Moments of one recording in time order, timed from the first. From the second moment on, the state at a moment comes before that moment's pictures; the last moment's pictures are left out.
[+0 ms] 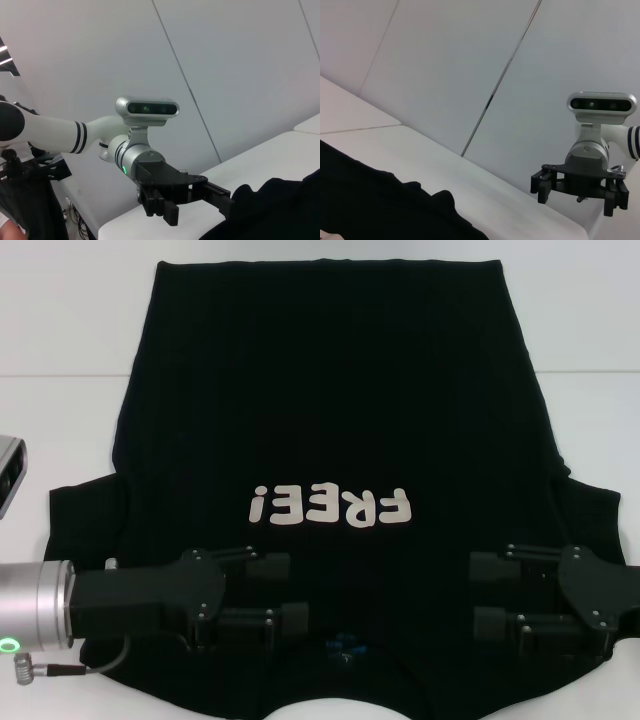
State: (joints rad) left arm -0.53 -2.06 0.63 0.50 2.02 1.78 -1.40; right arm 0.52 2.01 -0.58 -0.51 -2.04 -1.89 1.36
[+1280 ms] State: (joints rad) left arm -0.44 -1.91 0.37 0.79 2.28 1.72 -1.97; right arm 0.52 2.03 -0.58 -0.50 -2.09 -1.82 1.36
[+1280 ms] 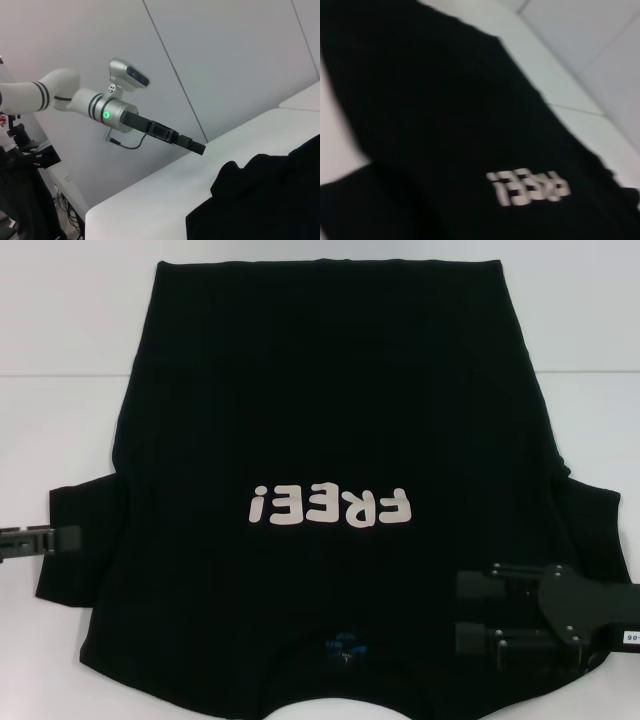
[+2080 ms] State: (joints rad) left arm -0.59 -1.90 0.46 0.75 2.53 1.45 -2.01; right arm 0.50 2.05 -0.58 -0.50 -2.09 -1.82 1.36
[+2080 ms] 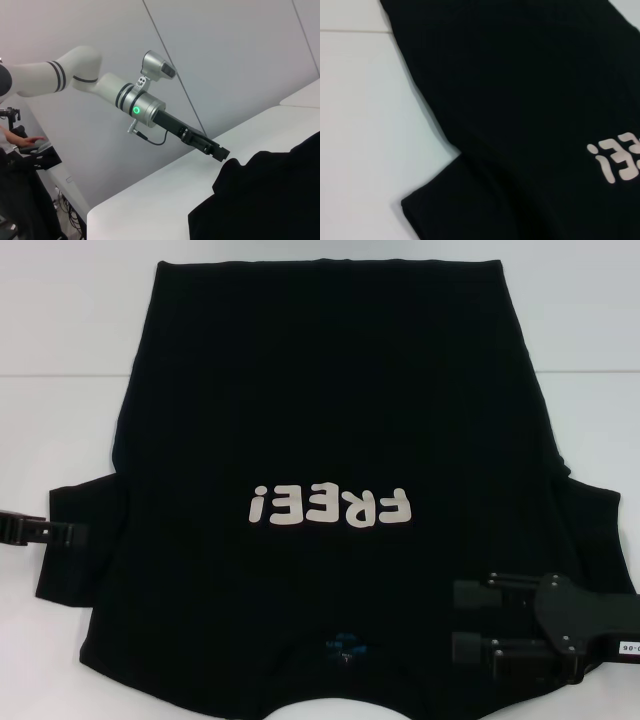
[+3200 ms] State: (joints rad) left arm -0.62 -1.91 0.57 0.68 2.57 1.36 -2.06; right arm 0.50 2.06 -0.58 -0.50 -2.09 -1.82 1.36
